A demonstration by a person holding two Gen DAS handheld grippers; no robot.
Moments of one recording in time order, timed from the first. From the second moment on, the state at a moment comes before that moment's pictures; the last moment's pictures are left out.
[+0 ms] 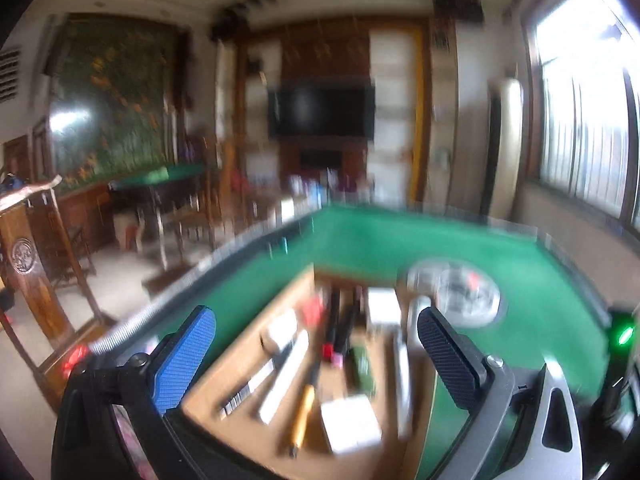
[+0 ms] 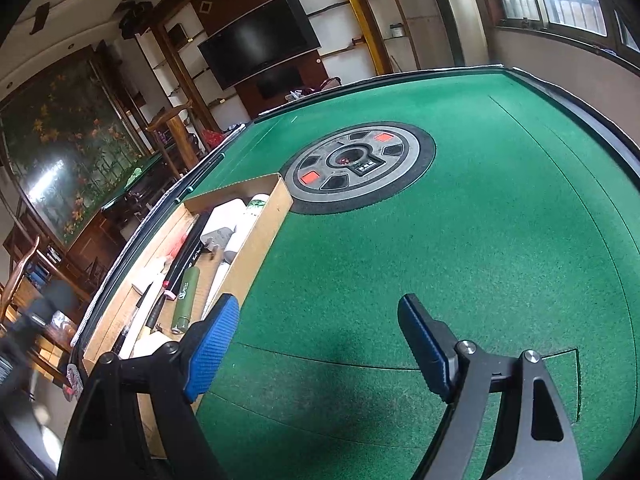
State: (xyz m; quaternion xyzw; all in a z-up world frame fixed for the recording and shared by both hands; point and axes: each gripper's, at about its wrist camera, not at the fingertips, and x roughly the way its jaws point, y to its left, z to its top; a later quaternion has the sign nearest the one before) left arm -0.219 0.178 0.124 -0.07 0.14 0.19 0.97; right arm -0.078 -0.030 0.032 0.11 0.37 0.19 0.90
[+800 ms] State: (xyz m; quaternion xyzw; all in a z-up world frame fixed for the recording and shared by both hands) left arm -0.175 0.207 0.080 -0.13 0.26 0.19 0.94; right arm -0.137 0.012 0.054 -0.08 0.30 0.19 0.93
